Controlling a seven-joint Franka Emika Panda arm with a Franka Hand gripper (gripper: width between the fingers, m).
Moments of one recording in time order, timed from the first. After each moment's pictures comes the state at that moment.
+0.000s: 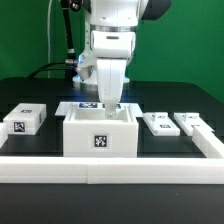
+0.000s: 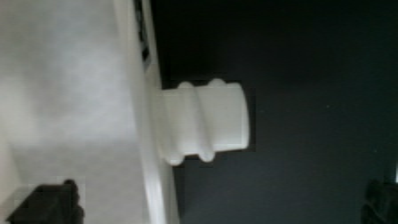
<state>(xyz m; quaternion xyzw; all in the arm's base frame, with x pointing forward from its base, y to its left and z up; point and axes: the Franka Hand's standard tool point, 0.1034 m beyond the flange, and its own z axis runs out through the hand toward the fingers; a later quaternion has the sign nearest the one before) 0.433 0.000 0.028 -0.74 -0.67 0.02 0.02</state>
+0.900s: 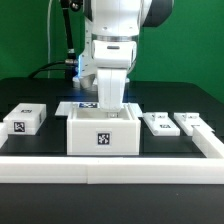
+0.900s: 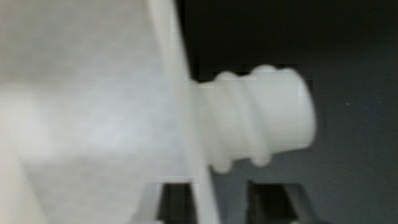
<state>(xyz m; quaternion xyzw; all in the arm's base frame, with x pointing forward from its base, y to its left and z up) 0.433 -0.001 0.021 -0.75 -0.66 0.02 0.03</state>
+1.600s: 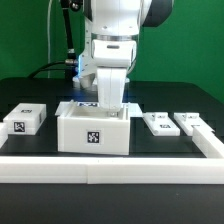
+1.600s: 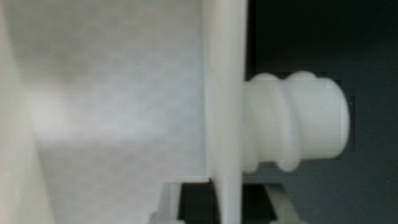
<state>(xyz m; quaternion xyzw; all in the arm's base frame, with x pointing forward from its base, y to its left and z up) 0.435 -0.001 0.022 -0.75 -0.66 0.02 0.03</state>
